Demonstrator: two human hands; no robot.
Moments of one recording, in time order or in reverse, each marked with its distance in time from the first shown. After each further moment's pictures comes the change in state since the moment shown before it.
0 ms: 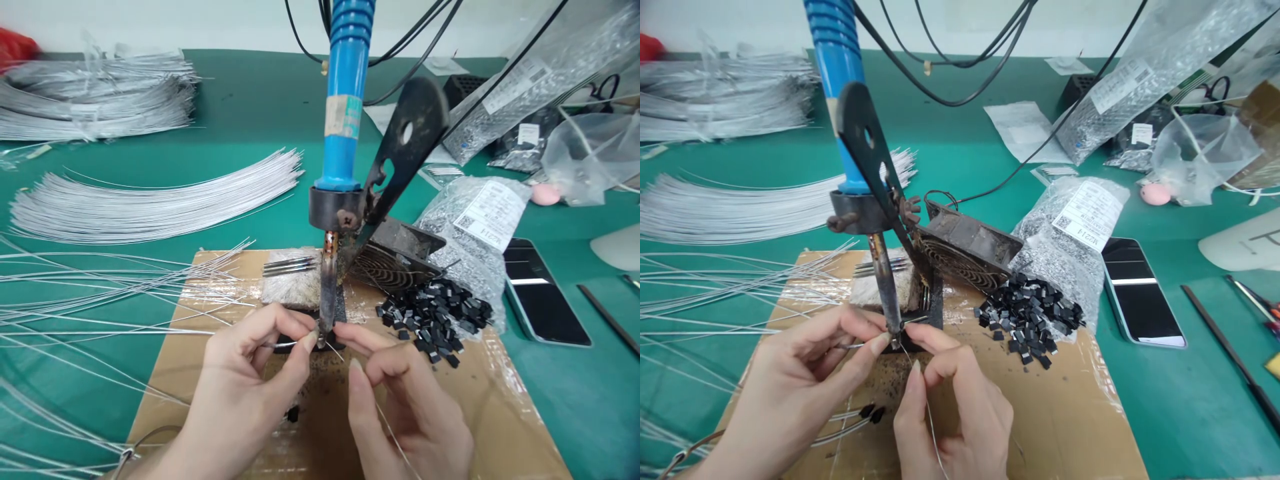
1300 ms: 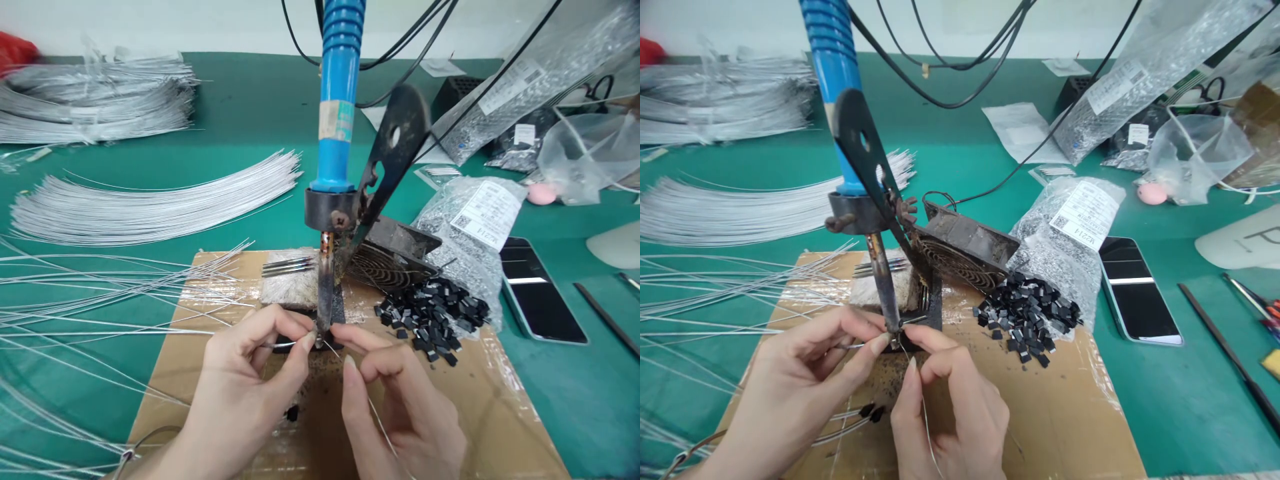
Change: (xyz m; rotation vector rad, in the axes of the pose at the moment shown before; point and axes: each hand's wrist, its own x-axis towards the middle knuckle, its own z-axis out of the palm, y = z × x) left_hand 0.001 -0.002 0.000 0.034 0.012 0.099; right_hand 0.001 0.001 0.004 -0.033 0.054 -0.078
